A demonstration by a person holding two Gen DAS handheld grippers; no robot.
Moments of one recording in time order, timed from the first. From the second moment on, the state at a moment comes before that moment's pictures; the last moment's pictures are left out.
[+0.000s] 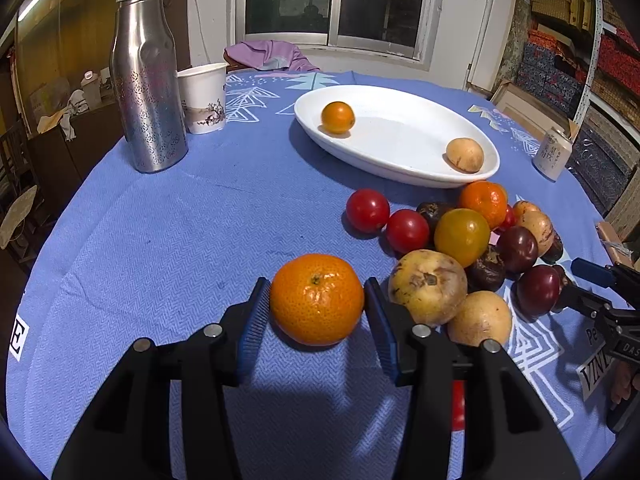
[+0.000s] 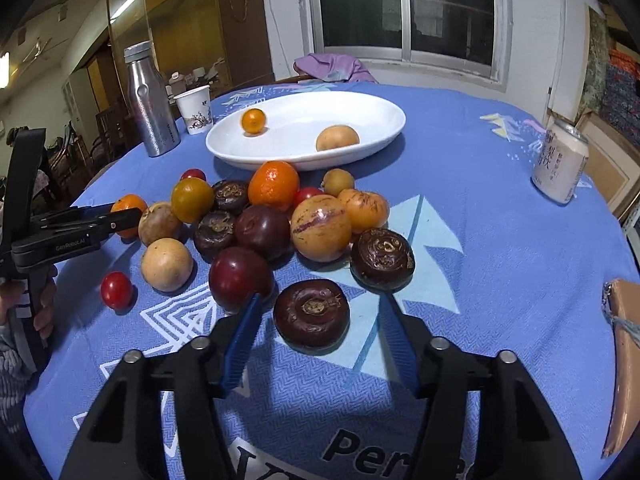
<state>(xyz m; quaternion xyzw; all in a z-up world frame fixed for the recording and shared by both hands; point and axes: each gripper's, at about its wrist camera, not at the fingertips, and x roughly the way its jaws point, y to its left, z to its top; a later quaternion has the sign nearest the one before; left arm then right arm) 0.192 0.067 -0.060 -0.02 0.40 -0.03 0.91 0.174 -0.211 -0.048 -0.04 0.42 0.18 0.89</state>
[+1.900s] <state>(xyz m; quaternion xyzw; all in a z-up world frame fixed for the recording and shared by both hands) 0.316 0.025 -0.011 -0.02 0.37 -0.04 0.93 0.354 -0.178 0.007 0.08 0.39 0.18 0.90</state>
